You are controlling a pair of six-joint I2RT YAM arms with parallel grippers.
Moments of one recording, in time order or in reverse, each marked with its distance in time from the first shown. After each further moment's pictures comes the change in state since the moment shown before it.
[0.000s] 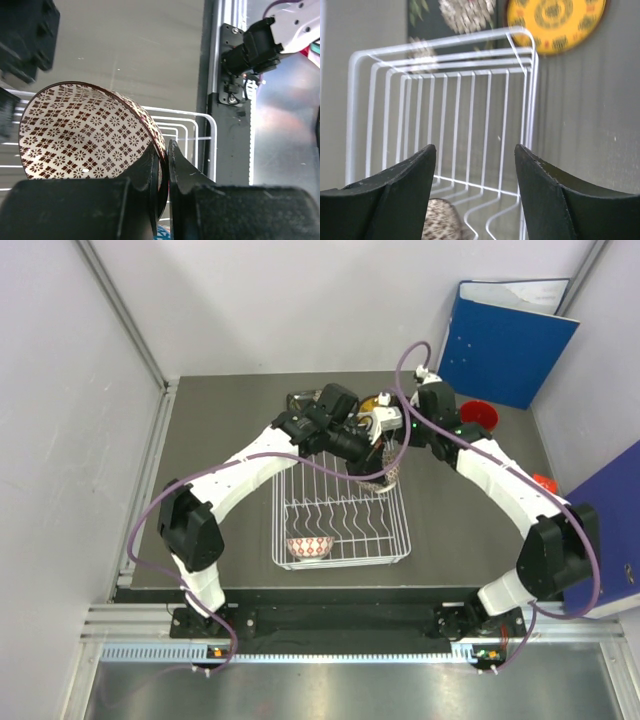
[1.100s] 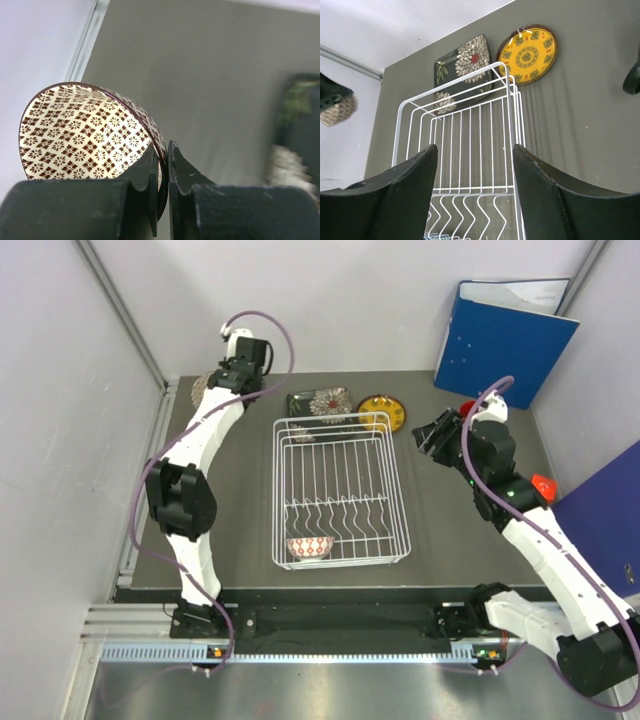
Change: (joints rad) left arm 0.460 0.136 0.204 0.022 -1.424 -0.358; right arm -0.031 -0.524 -0.303 0.110 0.166 0.154
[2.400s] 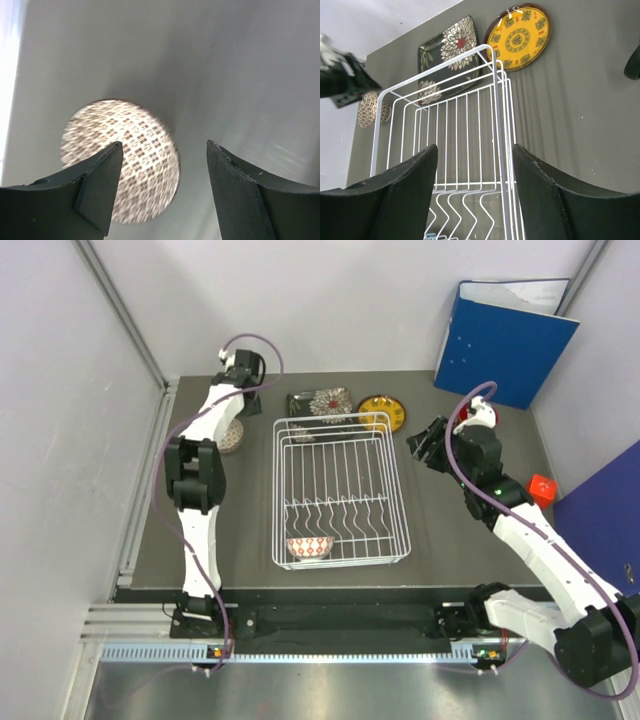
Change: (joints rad) left arm 0.138 0.357 0.148 -0.113 0.127 -0.082; right arm 0.000 0.048 -0.079 0.070 -0.008 -0.007
